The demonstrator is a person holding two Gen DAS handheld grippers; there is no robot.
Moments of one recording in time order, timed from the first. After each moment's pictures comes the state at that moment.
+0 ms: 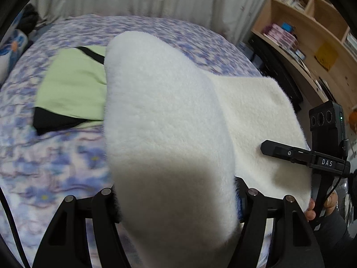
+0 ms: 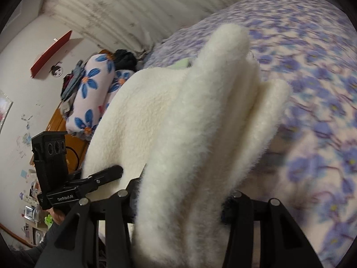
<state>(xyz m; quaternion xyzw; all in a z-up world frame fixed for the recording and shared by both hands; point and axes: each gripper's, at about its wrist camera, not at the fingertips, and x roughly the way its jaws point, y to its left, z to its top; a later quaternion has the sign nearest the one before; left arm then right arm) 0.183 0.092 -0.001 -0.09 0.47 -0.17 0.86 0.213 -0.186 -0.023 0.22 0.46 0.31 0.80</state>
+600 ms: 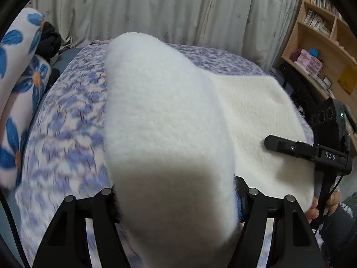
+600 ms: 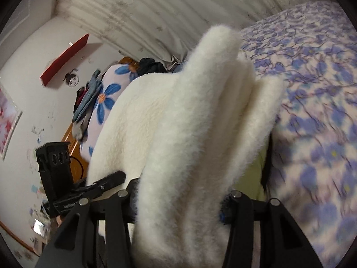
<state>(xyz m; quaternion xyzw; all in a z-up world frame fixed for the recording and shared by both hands) 0.379 0.276 0.049 -0.05 0.43 -0.12 0.89 0.418 -0.012 0.004 0.24 0.41 0.36 0.80</state>
